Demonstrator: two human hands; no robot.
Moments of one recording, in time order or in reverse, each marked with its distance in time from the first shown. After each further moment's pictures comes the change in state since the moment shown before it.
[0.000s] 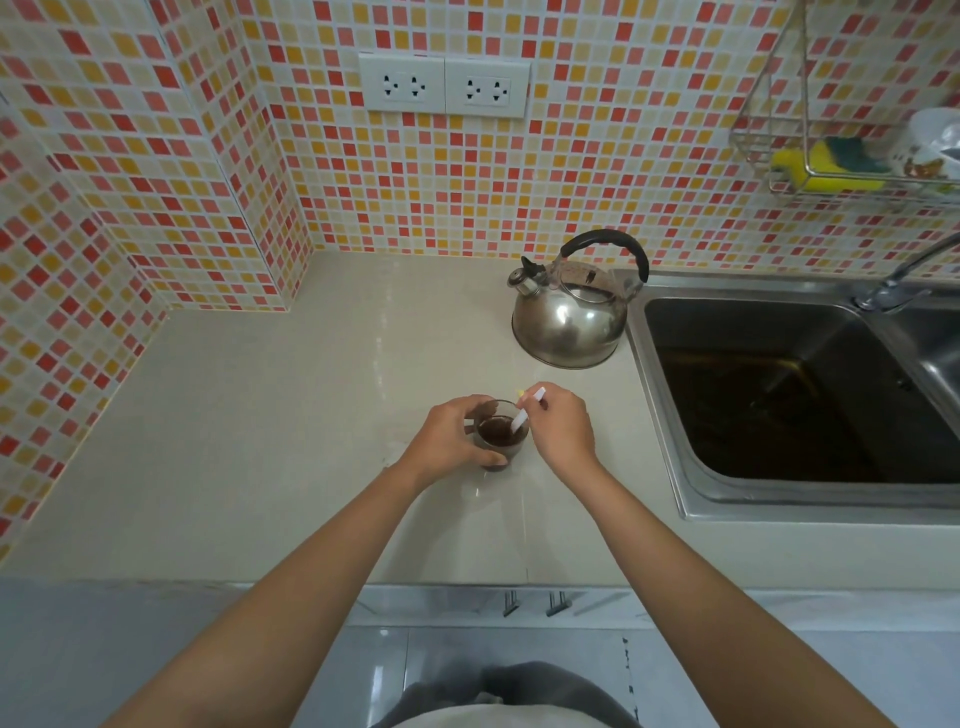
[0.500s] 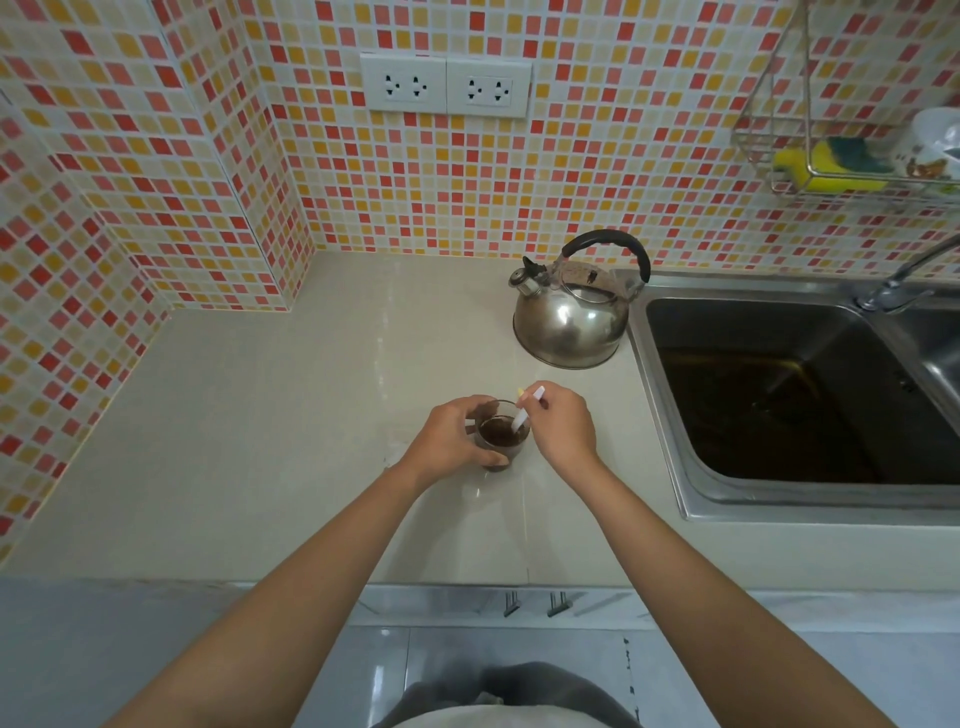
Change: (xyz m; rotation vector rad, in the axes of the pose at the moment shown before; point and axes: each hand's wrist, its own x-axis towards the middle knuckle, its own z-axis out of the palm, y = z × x) left_hand -0.001 0.001 0.001 -0.021 -0.001 -0.016; right_hand 0.000 -0.002 -0.002 -0.025 -0.015 -0.006
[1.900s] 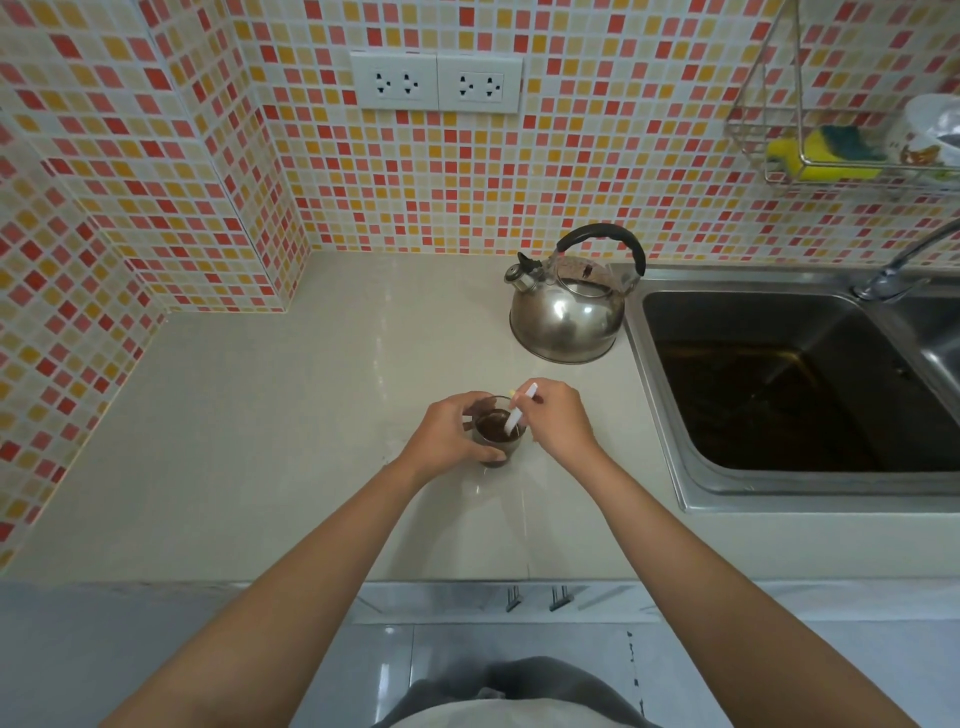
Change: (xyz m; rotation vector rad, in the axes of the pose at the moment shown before) left_hand 0.001 -0.001 0.000 0.016 0.002 0.002; right_hand 0.005 0.002 -0.004 0.011 -0.127 -0.017
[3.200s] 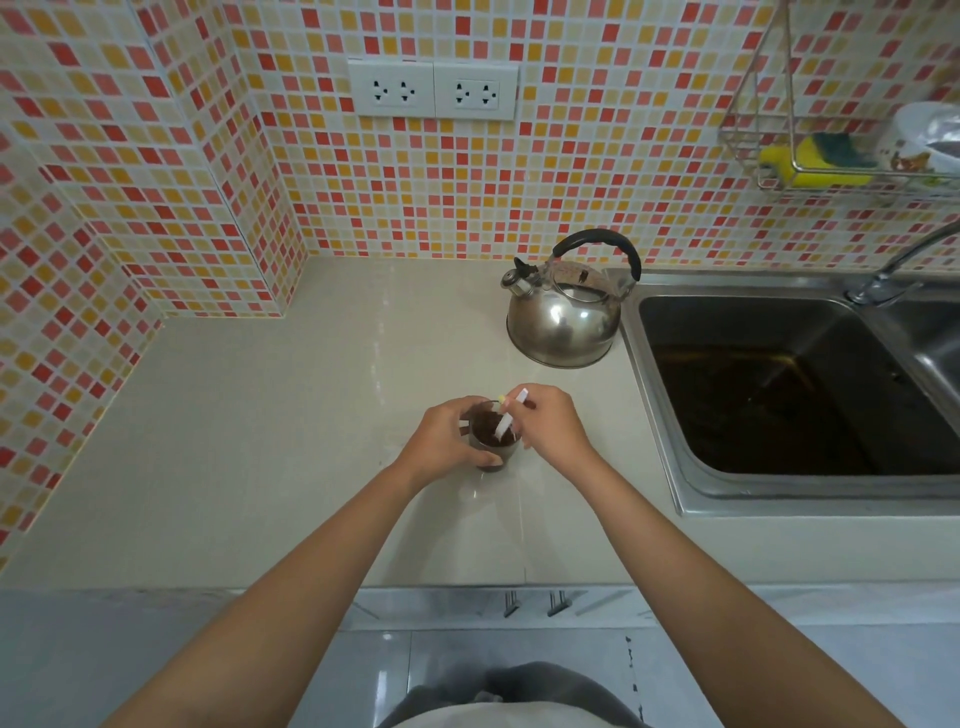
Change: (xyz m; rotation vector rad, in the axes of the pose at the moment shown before) left_hand 0.002 -0.003 0.000 0.010 -0.022 0.008; right_hand -0.003 -0.002 -0.001 0.011 -0.022 -0.046
